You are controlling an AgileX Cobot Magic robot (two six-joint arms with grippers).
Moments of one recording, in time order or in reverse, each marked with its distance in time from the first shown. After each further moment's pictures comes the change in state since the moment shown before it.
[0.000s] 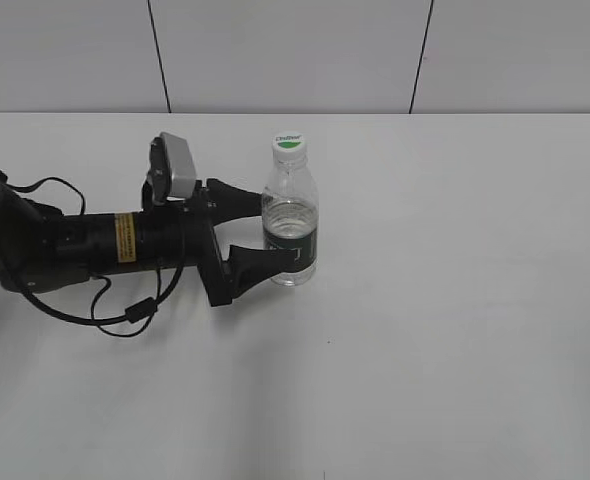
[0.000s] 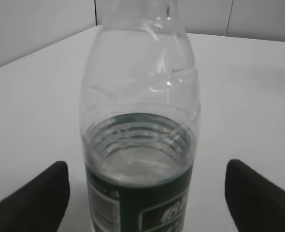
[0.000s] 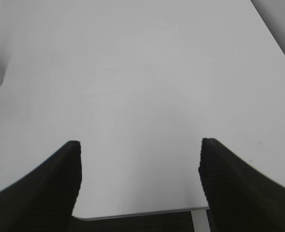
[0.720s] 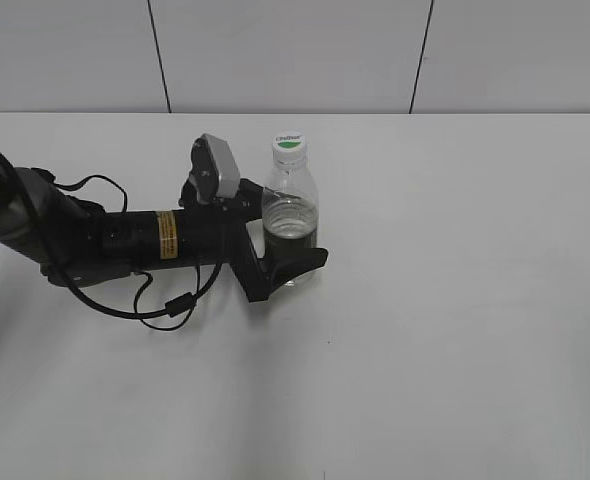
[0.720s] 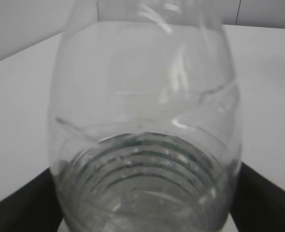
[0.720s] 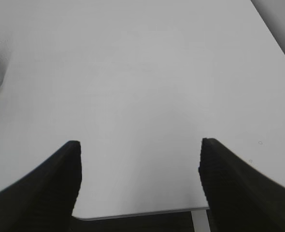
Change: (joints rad) left arm -0.089 0.055 -0.110 -0.072 0.094 -0.012; right arm 0.000 0.000 0.000 0.000 0.000 0.000
